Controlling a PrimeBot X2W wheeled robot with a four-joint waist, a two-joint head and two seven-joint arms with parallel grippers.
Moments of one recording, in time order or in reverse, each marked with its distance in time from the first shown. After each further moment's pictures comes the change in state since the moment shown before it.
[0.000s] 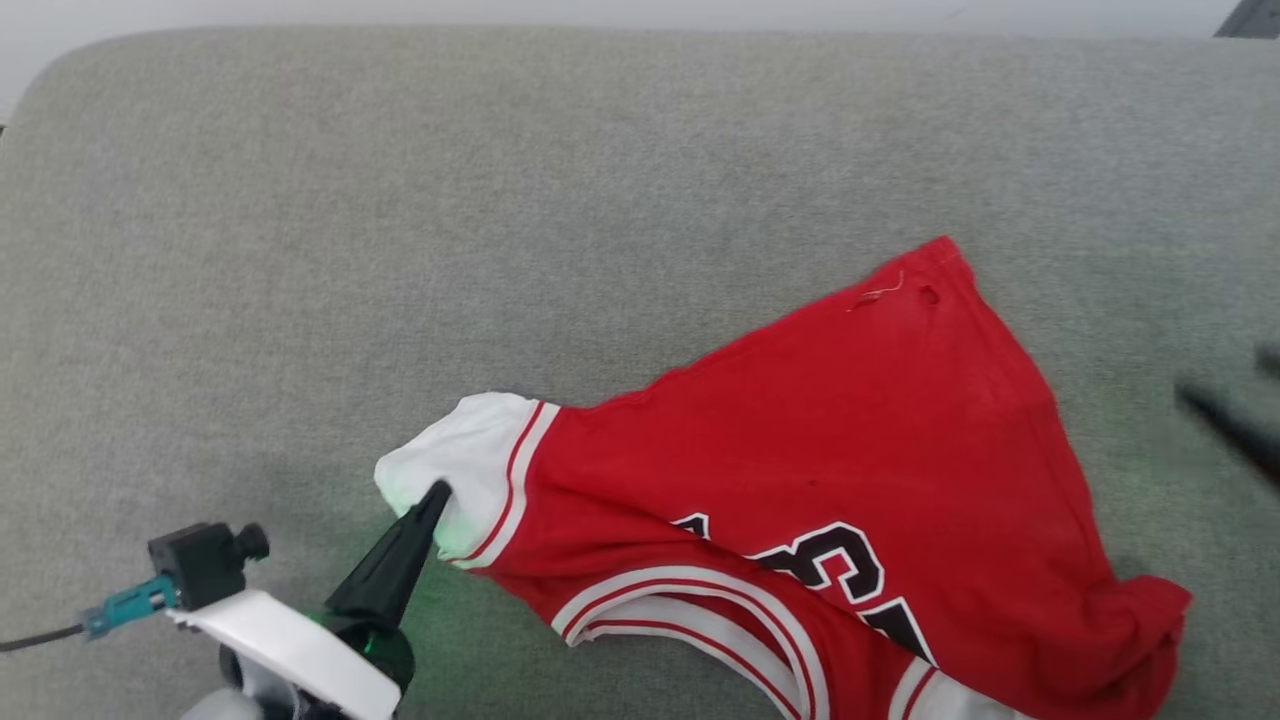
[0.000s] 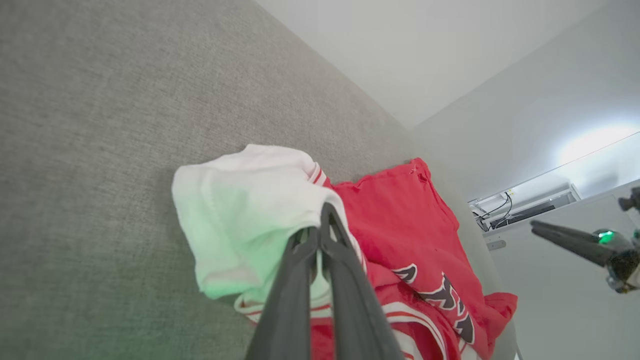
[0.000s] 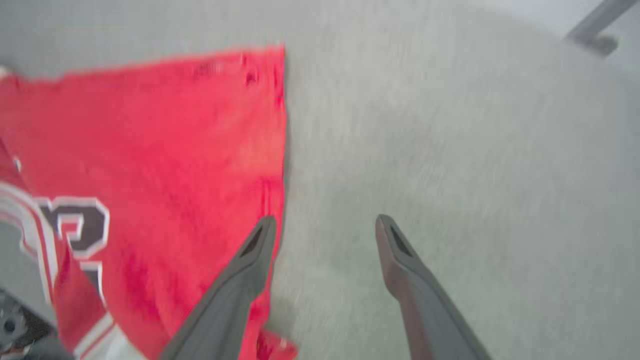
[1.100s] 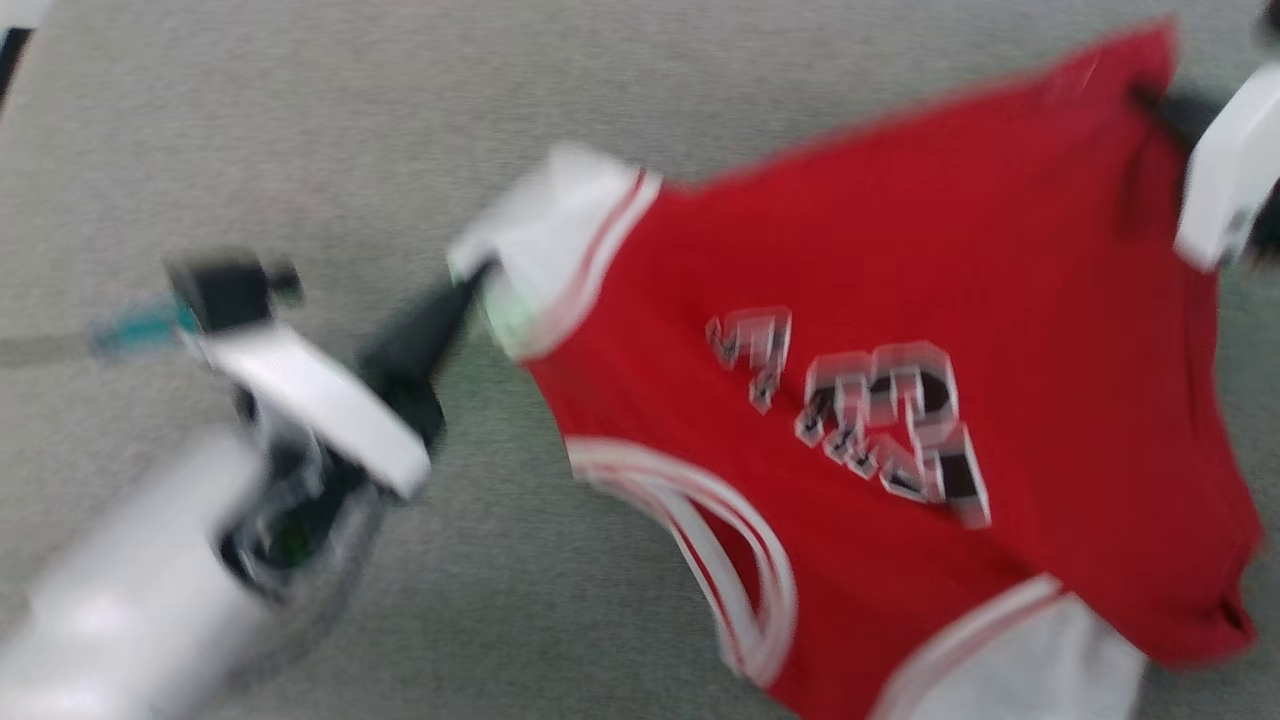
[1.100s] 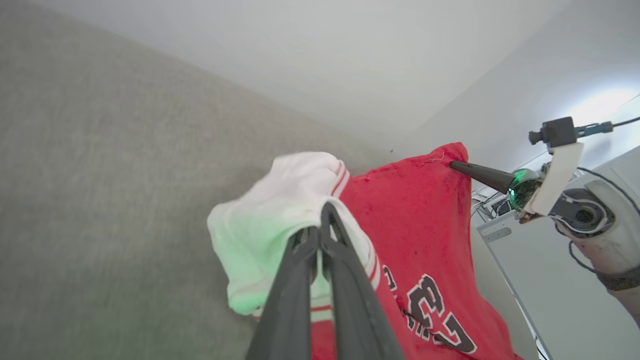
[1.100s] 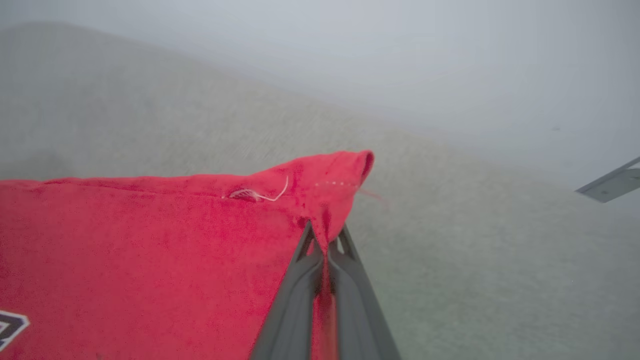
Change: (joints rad) left arm -0.491 -0.020 -0.143 0.115 -0.067 0.000 0.110; right arm -0.820 0.189 0.467 0.764 -0.060 0.000 -0.415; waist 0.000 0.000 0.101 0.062
